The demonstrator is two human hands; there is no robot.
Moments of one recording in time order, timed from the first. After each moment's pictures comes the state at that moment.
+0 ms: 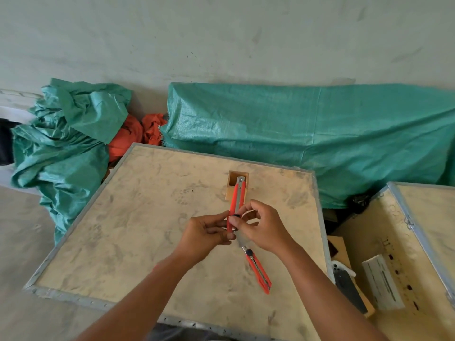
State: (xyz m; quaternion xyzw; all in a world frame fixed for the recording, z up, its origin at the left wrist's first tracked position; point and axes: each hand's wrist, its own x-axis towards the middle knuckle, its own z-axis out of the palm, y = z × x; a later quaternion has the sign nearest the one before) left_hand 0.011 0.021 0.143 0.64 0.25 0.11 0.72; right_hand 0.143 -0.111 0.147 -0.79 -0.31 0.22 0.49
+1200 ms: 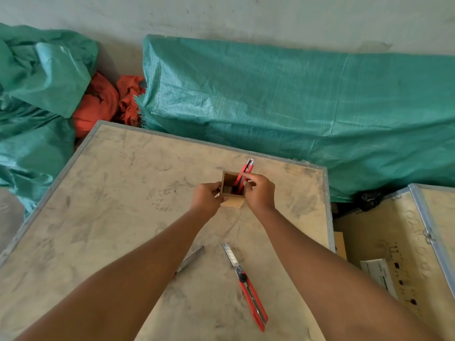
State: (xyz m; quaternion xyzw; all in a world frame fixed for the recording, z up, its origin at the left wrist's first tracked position) left_hand 0.218 0.133 0.006 0.75 0.38 0.03 0.54; right_hand 0.318 0.012 0.031 -0.90 -0.23 0.09 0.37
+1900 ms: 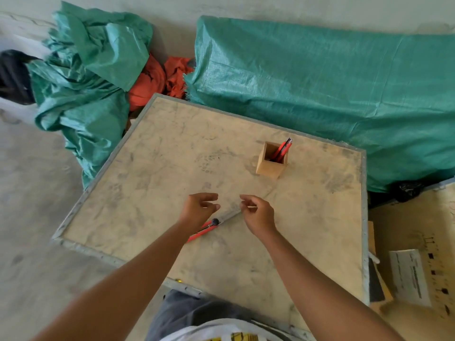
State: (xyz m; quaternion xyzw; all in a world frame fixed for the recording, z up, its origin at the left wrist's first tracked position) left_hand 0.015 0.126 0.013 0.69 0.46 0.05 0.56; right_hand 0.143 -0.018 -0.001 -0.84 -0.20 0.27 0.43
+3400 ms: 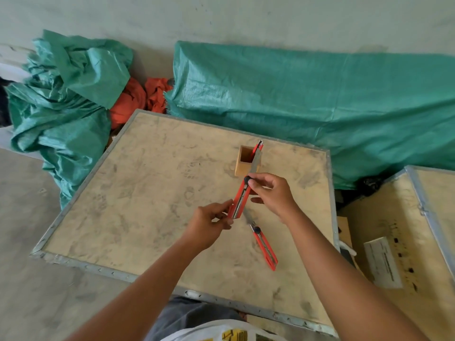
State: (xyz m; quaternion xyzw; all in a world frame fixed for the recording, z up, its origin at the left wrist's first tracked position) left_hand 0.005 0.034 0.069 0.72 0.29 0.10 0.63; right_hand 0.180 -0.075 0.104 -0.76 -0.18 0.30 0.55
